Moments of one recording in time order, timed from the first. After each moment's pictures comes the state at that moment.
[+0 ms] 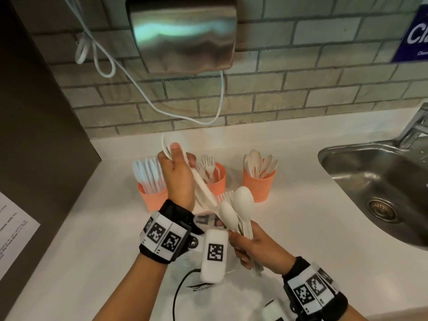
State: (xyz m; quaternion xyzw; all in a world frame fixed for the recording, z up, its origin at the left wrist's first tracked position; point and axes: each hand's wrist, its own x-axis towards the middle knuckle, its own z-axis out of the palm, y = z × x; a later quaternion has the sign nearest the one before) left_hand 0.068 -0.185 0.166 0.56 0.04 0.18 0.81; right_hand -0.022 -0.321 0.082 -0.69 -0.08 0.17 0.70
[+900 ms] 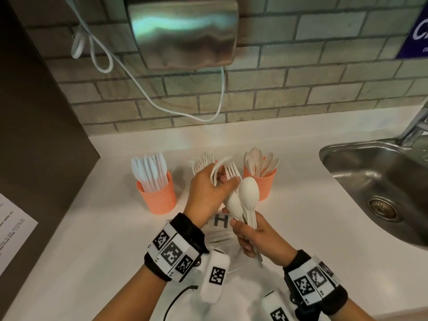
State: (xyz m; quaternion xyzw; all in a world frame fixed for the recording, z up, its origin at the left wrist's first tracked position) left_hand 0.057 -0.200 0.134 0.78 -0.10 0.04 0.61; right_hand -0.010 -0.326 0.086 -0.68 -0.05 0.15 0.71
